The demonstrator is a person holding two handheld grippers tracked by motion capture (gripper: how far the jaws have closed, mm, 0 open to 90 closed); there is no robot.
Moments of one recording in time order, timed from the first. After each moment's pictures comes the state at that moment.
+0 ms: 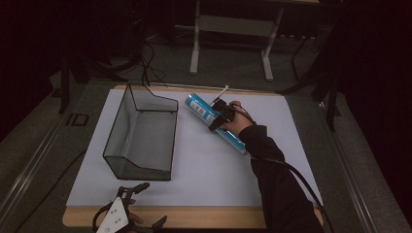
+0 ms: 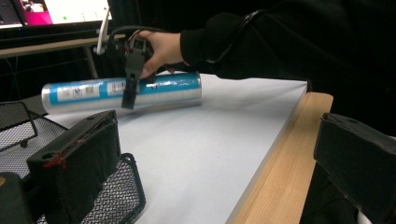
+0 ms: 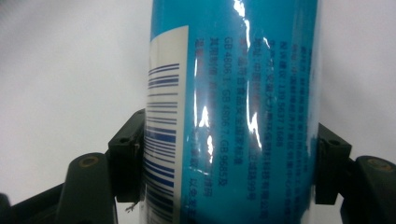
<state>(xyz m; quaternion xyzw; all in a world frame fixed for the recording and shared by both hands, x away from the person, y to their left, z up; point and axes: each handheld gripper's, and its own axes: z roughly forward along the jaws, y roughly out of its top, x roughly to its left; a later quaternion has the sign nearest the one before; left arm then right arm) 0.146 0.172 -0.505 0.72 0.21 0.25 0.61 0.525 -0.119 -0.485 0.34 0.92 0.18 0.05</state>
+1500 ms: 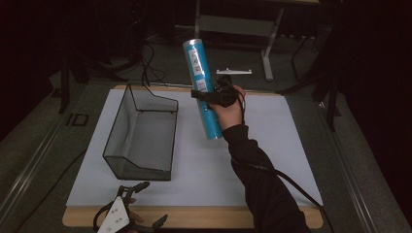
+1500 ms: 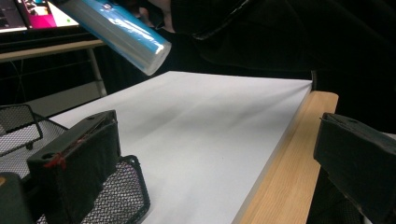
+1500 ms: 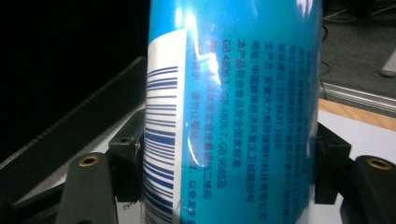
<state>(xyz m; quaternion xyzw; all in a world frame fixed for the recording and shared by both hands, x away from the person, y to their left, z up) 0.148 0.171 -0.505 0.72 0.21 0.26 0.61 0.470 -0.098 -0.375 0.40 0.75 0.53 0.06</state>
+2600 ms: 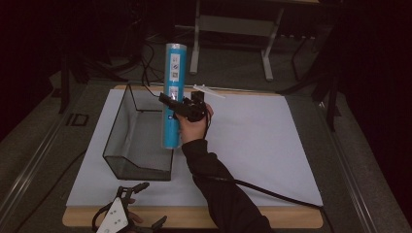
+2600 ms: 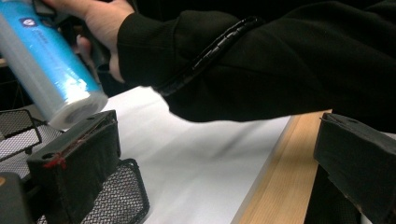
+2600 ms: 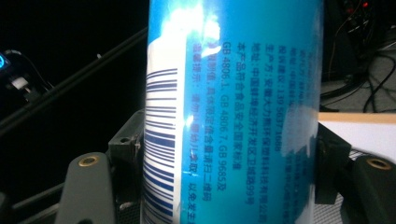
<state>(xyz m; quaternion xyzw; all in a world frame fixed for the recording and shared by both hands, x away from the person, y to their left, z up) 0.145 0.172 -0.503 0.72 0.20 0.26 0.62 0.433 -0.017 -0.420 0.41 0.62 0.67 -0.01</state>
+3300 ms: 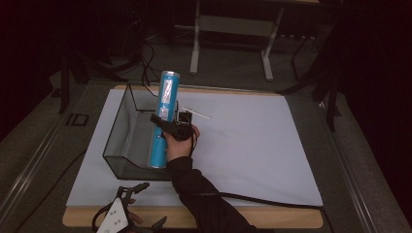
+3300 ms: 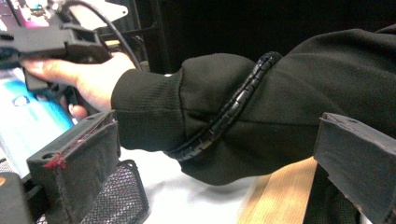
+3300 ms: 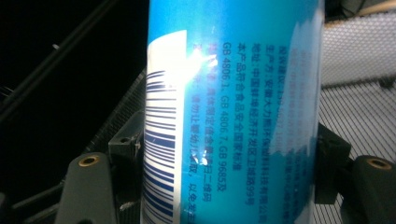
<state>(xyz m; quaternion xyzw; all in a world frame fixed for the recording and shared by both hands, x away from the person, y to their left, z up) 0.145 0.172 -0.503 0.72 0.20 0.26 0.62 0.407 0.015 -0.482 0.51 0.60 0.61 -0.05</state>
